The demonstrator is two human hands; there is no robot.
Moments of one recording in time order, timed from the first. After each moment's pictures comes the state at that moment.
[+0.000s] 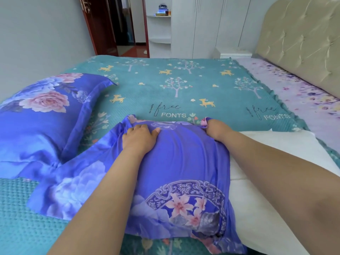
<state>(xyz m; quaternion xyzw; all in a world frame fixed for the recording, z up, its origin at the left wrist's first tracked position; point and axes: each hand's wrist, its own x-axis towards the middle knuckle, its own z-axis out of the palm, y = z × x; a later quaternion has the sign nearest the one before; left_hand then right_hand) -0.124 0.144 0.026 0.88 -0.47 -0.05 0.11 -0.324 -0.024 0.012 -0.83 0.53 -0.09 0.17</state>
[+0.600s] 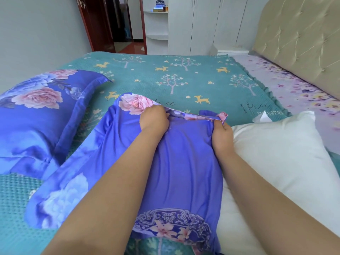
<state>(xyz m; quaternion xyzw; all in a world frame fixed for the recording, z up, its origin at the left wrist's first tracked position) -0.173 0.091 0.049 0.84 -0.50 0.05 0.20 -0.354 0.053 0.013 -0.53 0.54 -0.49 0.44</state>
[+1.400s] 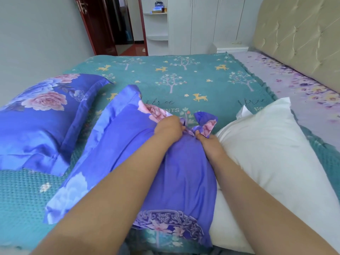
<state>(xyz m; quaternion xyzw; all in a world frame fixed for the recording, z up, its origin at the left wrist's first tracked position) -0.239 0.113 0.055 0.80 -0.58 -0.08 0.11 -0.366 0.082 -0.010 -0.57 0.50 -0.38 0.52</state>
